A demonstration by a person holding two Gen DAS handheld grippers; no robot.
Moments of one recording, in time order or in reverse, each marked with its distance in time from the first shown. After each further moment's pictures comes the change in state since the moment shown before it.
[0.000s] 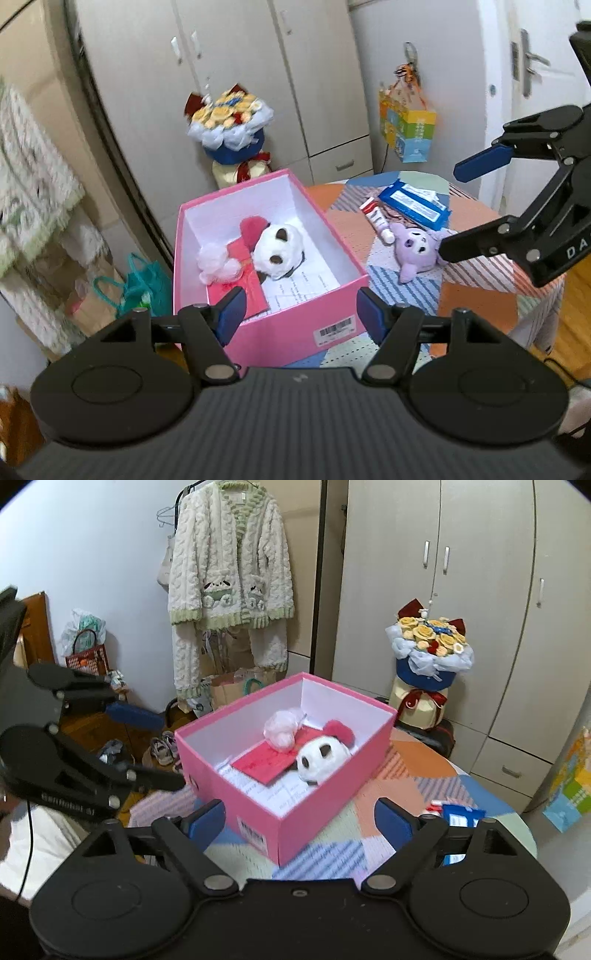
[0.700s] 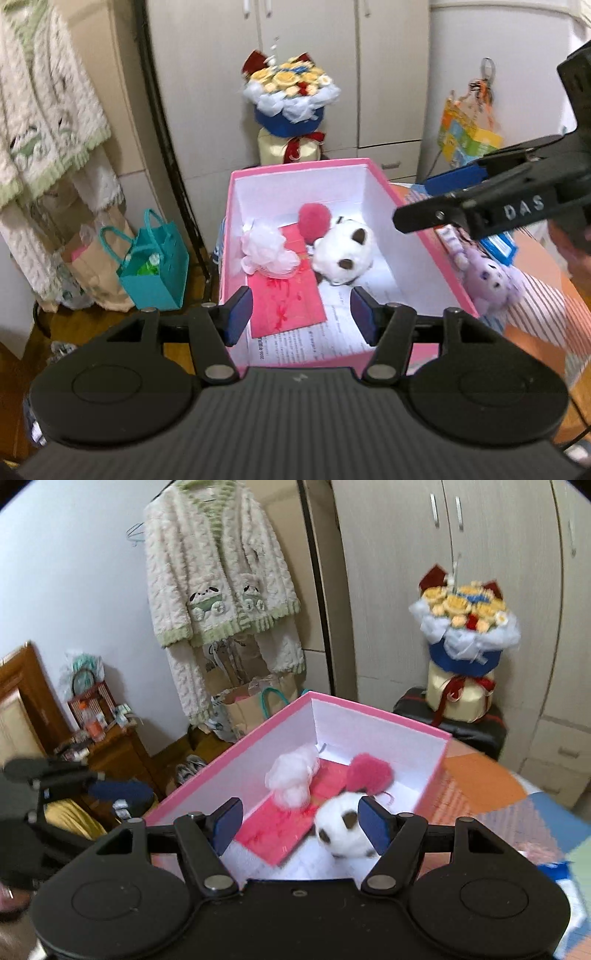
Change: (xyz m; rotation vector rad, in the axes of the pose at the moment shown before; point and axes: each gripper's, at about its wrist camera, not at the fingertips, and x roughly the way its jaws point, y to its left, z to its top) left arm 0.071 0.088 0.001 -0.233 0.055 0.026; right arm 0.132 -0.029 0.071 0.141 0.019 0.133
